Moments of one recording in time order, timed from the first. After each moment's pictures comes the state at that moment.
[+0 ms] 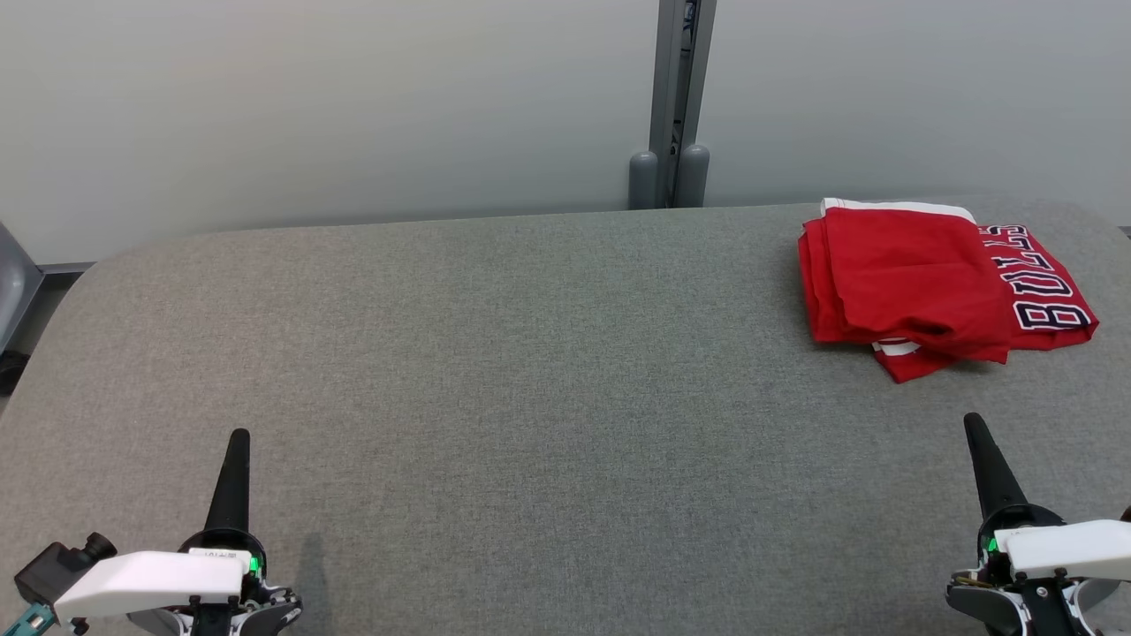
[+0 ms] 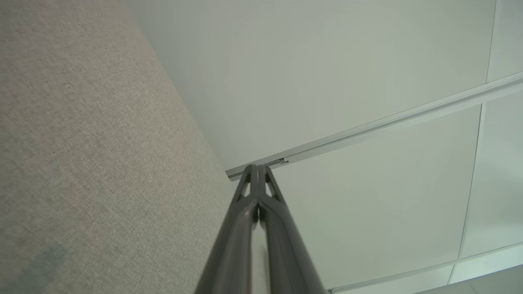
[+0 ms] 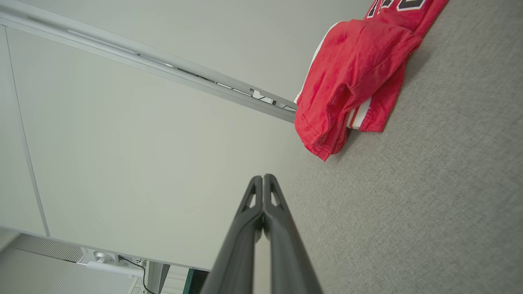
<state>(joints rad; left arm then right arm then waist) -0.05 0.05 0.09 0.24 -1.31 -0.13 0.03 -0.07 -0.05 -0.08 0.23 1.28 0.13 0.02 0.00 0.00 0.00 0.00</state>
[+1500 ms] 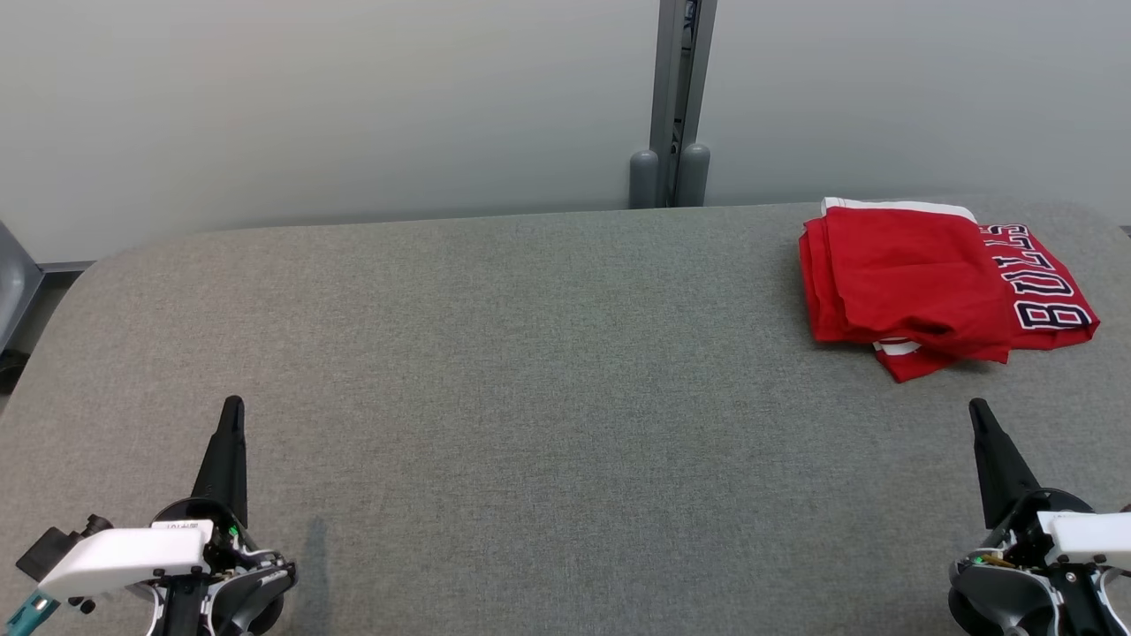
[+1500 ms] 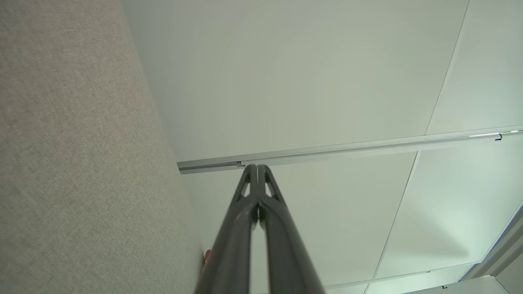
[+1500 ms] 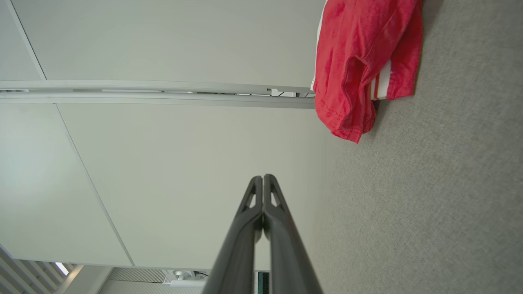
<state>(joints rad) -0.10 0.05 0.11 0.25 -1.61 -0.13 0.11 -0.10 -0.05 -0.11 0.24 1.61 0.13 0.11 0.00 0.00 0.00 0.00</state>
